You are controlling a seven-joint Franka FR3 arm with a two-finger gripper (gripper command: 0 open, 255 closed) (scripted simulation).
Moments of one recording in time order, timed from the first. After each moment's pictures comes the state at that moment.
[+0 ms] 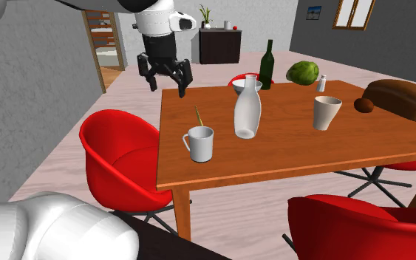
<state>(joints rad) 0.00 -0.77 0.00 -2.26 0.07 1.69 -0.02</state>
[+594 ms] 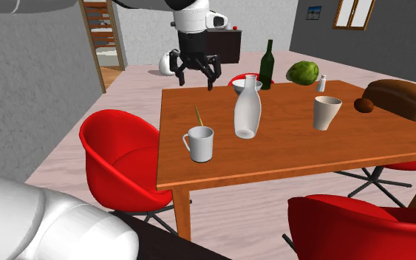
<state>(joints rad) -0.01 -0.53 -0.09 -2.09 0.04 1.75 -0.14</state>
